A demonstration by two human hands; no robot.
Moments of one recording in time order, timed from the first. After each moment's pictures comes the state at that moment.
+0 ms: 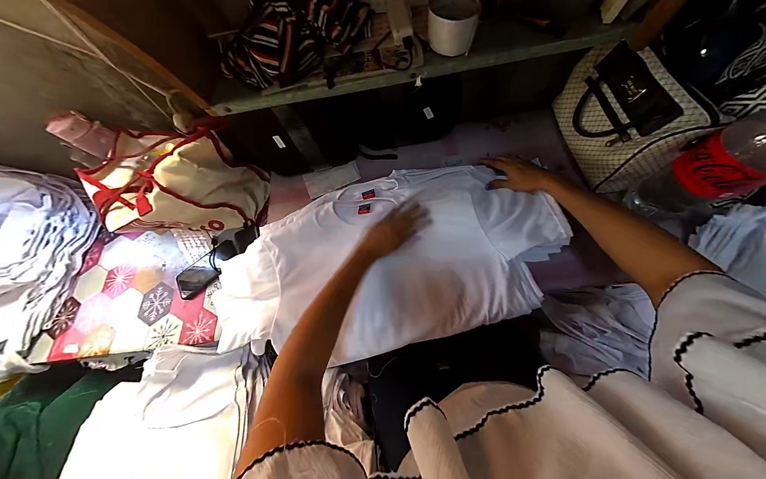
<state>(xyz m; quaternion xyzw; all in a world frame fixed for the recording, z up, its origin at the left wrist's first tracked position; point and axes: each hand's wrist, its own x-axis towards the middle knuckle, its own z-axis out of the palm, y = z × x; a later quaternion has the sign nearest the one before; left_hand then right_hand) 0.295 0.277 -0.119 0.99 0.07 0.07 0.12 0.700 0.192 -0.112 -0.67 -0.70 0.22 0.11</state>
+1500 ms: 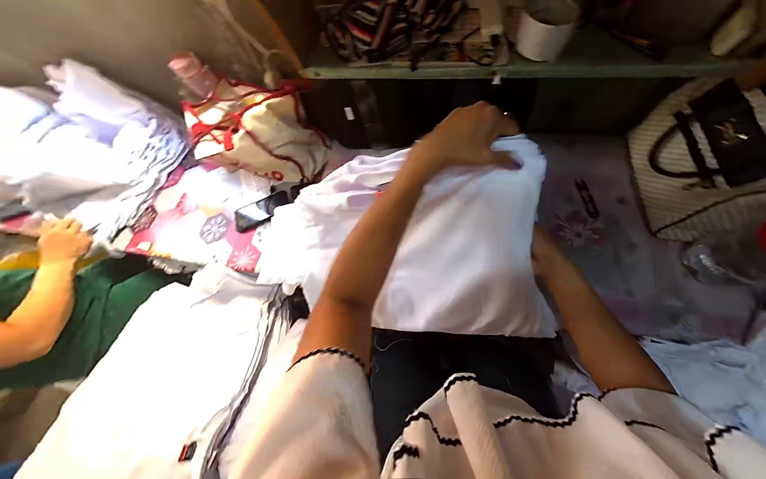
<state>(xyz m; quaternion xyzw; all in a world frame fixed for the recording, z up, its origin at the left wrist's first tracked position) 0.365 0.272 0.123 0.97 0.15 0.10 0.16 0.494 0.096 -0.028 -0.56 -0.26 0.57 0.54</state>
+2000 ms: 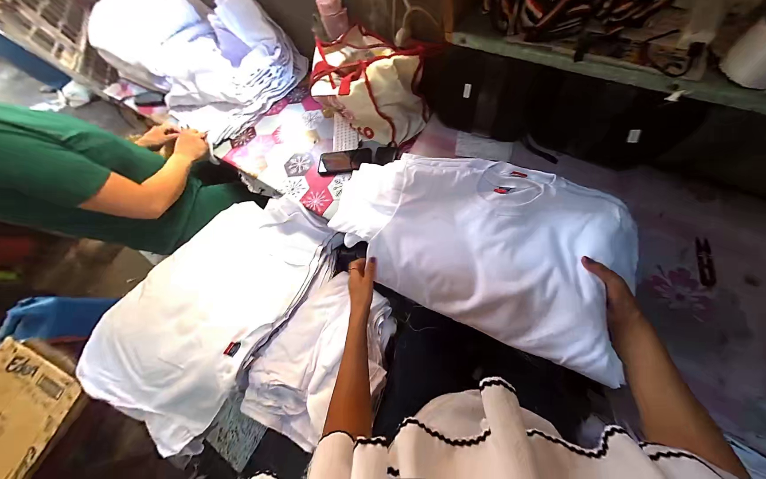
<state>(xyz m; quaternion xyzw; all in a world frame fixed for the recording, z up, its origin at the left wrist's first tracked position) 0.040 0.089 -0.159 0.40 0.75 0.43 0.31 0.485 0.097 -0.073 -0.58 -0.32 0.55 0.51</state>
